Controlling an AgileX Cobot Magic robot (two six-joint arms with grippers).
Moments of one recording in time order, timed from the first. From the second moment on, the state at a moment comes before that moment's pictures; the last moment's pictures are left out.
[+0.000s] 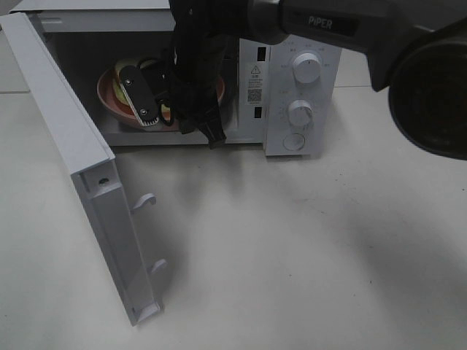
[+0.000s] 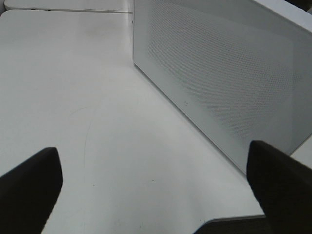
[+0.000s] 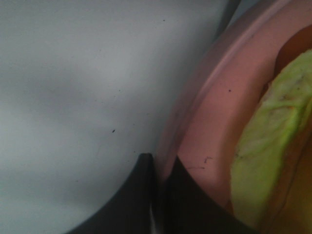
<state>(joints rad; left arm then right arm) 0.03 -0.01 -0.52 -0.17 1.07 0.09 0.69 2.40 -2.14 -0.11 0.93 -1.34</state>
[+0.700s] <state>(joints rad) 0.03 -0.01 -0.52 -0.17 1.07 0.09 0.69 2.57 -2.34 -0.13 0.87 -1.20</state>
